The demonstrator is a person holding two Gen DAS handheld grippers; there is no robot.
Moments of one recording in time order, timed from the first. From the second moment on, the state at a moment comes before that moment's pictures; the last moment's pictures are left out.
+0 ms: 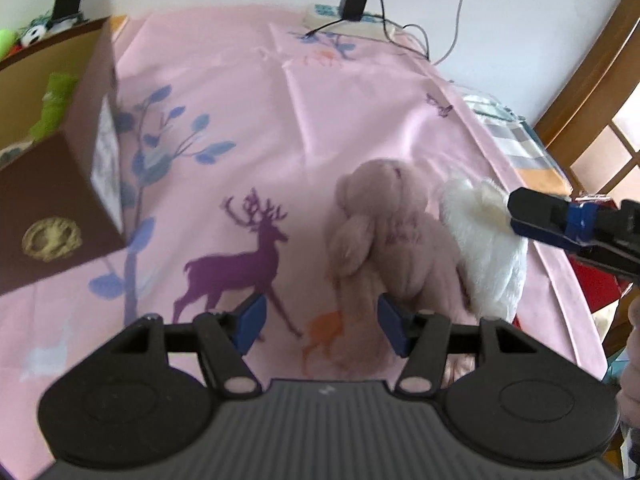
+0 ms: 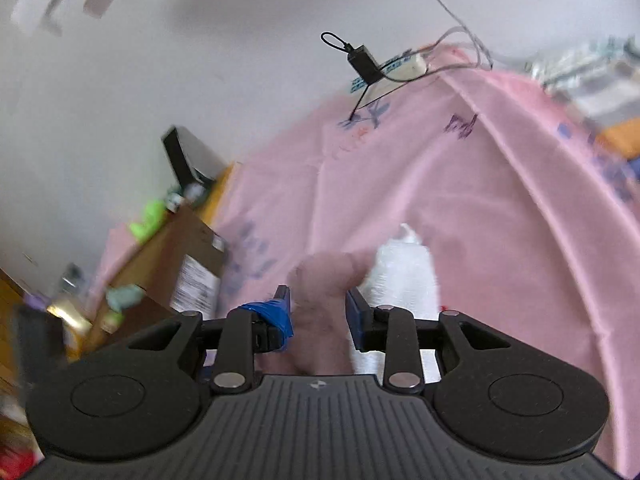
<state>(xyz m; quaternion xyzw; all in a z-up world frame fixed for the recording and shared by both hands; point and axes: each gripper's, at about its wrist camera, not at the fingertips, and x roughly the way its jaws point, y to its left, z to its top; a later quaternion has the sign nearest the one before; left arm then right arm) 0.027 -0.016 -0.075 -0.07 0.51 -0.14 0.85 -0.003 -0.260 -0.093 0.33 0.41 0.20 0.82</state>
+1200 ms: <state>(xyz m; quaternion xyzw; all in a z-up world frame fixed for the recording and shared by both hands) 0.100 -0.041 -0.097 -0.10 0.48 -0.26 0.83 0.084 -0.205 -0.124 0.19 0.52 0.25 0.80</state>
